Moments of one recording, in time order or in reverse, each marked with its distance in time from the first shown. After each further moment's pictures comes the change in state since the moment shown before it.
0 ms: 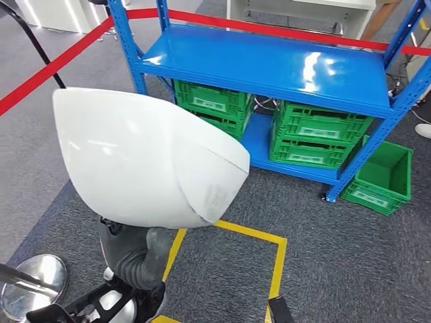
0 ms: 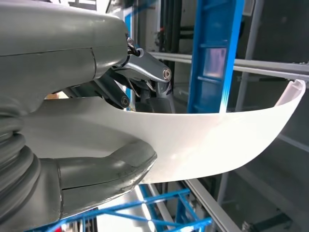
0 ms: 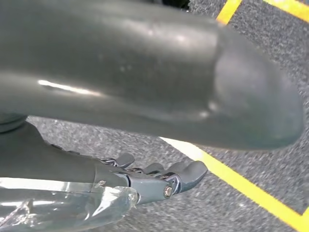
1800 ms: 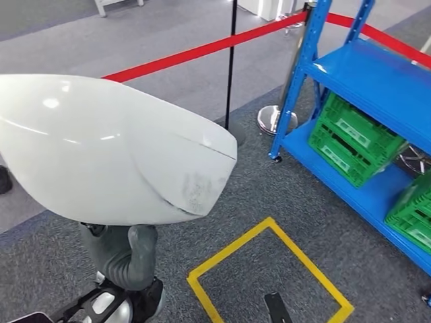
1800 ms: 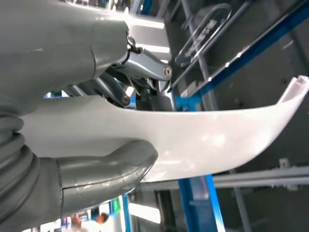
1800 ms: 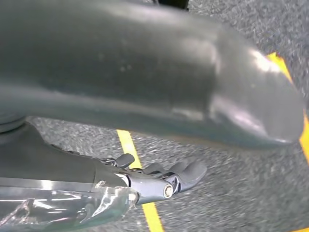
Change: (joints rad) left arm -0.018 -0.007 -0.015 -0.039 -0.003 0.063 0.000; right arm -0.010 0.009 0.009 0.000 -0.002 0.006 0.009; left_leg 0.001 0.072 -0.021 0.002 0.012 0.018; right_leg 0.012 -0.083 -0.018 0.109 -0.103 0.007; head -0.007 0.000
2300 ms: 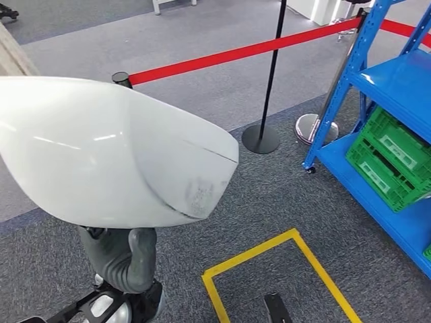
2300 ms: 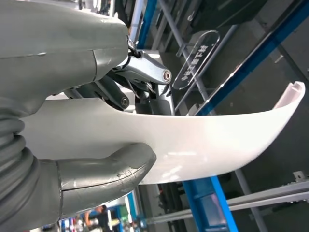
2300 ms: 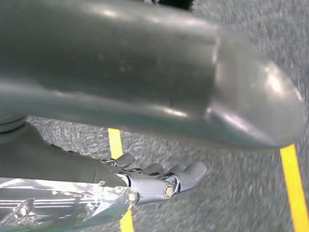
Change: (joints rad) left arm -0.002 0.004 -0.004 -0.006 0.004 0.002 0.000; right arm 0.004 0.005 0.004 0.000 0.000 0.000 0.001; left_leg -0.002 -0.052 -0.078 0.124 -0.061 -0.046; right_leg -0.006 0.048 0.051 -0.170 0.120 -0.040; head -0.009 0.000
